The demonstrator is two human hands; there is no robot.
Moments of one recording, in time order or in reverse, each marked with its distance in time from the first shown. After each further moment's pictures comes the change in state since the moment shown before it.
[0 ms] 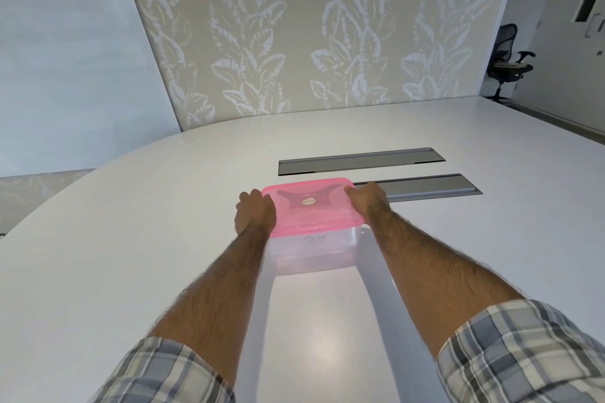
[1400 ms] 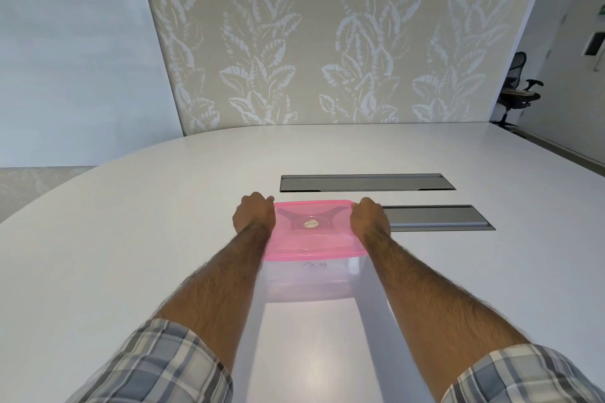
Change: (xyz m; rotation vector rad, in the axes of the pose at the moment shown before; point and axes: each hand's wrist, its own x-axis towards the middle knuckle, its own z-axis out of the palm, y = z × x) left_hand 0.066 0.015 0.015 0.059 0.026 -0.032; right_hand 0.040 -0.010 0.027 -0.354 0.152 -0.191
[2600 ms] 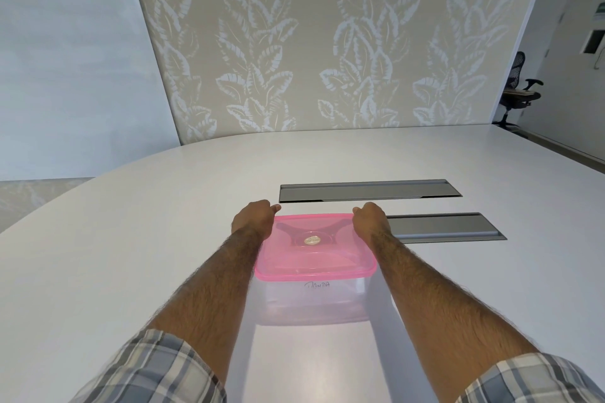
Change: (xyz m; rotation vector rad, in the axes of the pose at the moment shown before) left_hand 0.041 0.002 0.003 0.153 -0.152 0.235; right_hand 0.041 -0.007 0.006 0.197 -0.108 0.062
